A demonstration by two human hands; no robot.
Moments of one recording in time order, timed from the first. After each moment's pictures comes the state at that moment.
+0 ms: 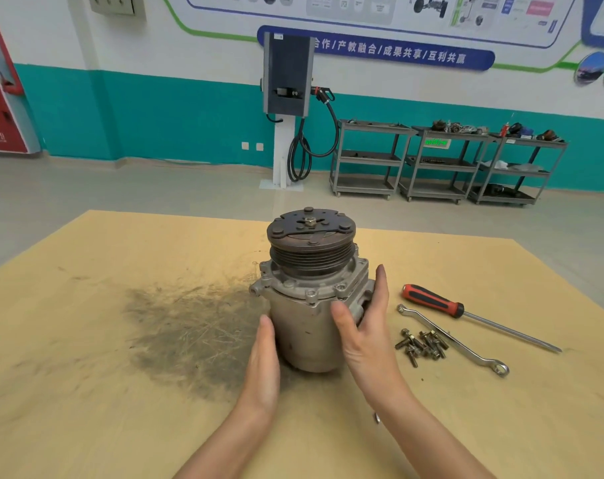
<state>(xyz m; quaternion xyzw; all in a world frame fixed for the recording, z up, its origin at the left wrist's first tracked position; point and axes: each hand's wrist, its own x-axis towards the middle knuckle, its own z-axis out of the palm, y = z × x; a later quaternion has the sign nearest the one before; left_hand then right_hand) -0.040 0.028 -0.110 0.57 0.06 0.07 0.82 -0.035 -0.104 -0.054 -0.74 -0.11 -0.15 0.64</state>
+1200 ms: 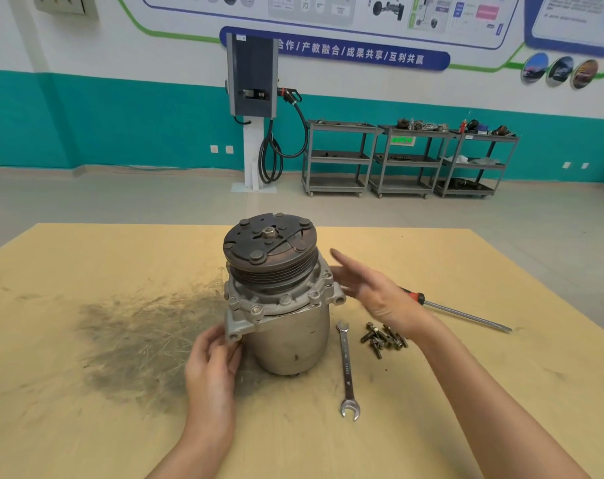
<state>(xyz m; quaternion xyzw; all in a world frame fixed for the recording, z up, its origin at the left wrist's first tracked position) -0.048 0.035 -0.109 0.47 0.13 0.17 0.85 0.007 -0.198 -0.011 -0.82 -0.24 0.06 0.52</state>
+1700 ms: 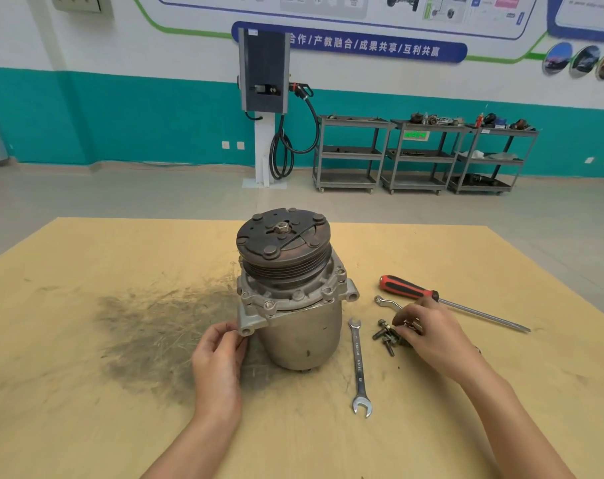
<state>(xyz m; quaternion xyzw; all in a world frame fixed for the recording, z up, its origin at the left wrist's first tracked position) -0.039 0.041 -0.107 0.47 0.16 0.18 0.85 -0.007 -0.254 -0.071 -0.97 -0.03 -0.08 0.21</state>
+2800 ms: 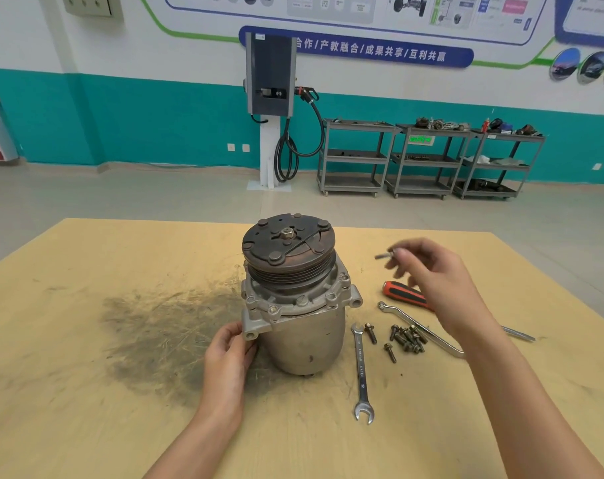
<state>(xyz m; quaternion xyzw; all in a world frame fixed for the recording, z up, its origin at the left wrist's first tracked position) -0.041 0.042 -0.100 0.52 0.14 0.10 0.84 -0.002 -0.217 0.016 -0.79 -0.10 -0.16 0.59</state>
